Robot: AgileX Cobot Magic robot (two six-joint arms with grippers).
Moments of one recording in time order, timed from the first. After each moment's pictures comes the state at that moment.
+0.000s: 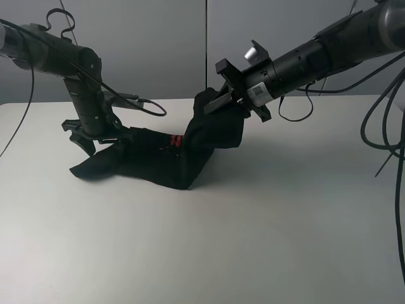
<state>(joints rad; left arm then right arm) -0.30 2.24 -1.53 0.06 0.91 -0.13 0.26 2.01 -1.25 1.24 0.94 -0.69</state>
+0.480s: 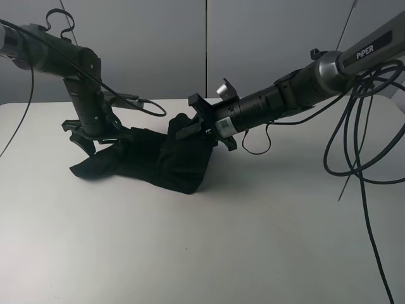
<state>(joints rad) -0.30 2.24 -1.53 0.05 0.91 -0.11 0.37 2.22 -1.26 1.52 0.91 -0.91</state>
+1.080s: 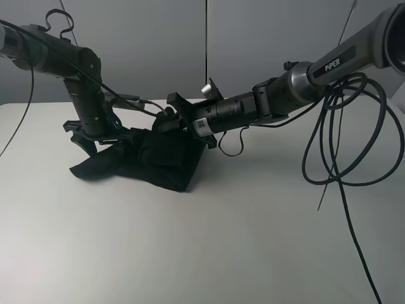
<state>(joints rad) -0.30 2.24 -1.53 0.03 0.91 -0.08 0.46 2.28 -1.32 1.73 0.80 -1.01</state>
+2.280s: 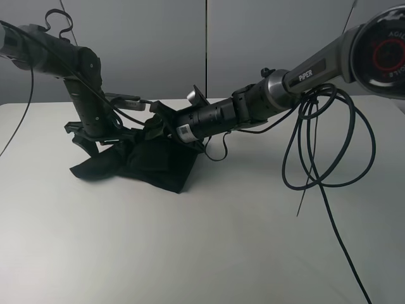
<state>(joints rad) -0.30 2.24 -1.53 -0.02 0.92 -0.04 0.52 2.35 -1.40 1.73 0.73 -0.95</state>
